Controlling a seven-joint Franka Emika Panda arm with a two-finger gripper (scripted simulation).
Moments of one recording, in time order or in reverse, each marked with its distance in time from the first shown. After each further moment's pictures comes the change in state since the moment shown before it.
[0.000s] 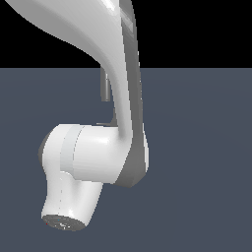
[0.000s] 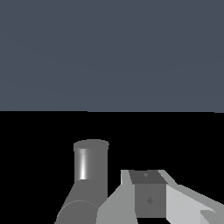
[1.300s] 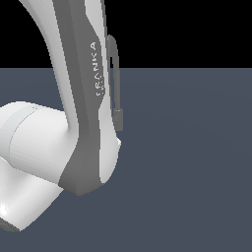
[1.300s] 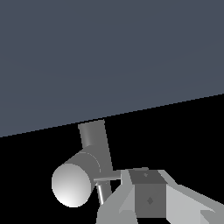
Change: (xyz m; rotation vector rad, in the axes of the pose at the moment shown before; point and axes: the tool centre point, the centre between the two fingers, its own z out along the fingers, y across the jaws) arm -0.035 0.018 -0.027 0.188 0.021 0.203
